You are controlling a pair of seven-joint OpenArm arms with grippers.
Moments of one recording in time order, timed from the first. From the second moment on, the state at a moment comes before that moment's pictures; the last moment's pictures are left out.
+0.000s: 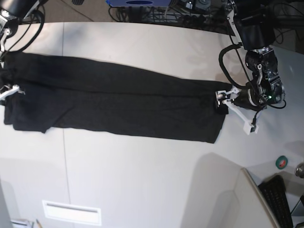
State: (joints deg) left arm -4.8 -10.2 -23.7 72.4 -12.6 -24.1 54.4; right arm -7.9 6.3 40.6 86.9 2.4 24.9 -34.4
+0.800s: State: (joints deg) left arm -8.7 -10.7 -24.2 57.1 -14.4 -25.5 43.8; right arm -9.0 6.4 40.8 86.9 2.2 24.9 -34.3
